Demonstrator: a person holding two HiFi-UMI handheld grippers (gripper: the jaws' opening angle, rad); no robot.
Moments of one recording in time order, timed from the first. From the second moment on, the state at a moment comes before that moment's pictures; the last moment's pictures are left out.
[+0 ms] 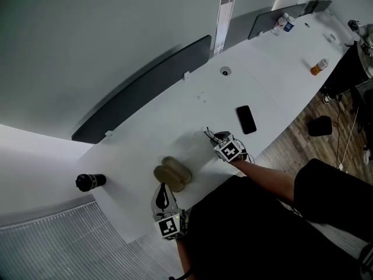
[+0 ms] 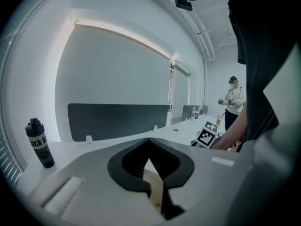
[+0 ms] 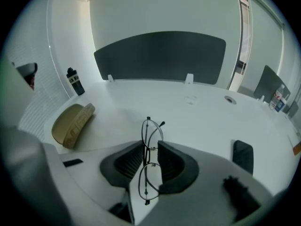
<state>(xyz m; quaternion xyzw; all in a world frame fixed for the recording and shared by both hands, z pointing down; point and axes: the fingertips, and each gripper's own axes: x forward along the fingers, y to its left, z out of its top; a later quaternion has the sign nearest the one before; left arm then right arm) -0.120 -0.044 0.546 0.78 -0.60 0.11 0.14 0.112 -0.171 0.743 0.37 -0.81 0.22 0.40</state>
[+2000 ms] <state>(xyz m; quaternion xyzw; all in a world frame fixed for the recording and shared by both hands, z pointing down) -0.217 0.043 0.558 0.72 -0.68 0.10 0.14 -0.110 -0.092 0.730 0.24 -0.81 0.38 0.36</state>
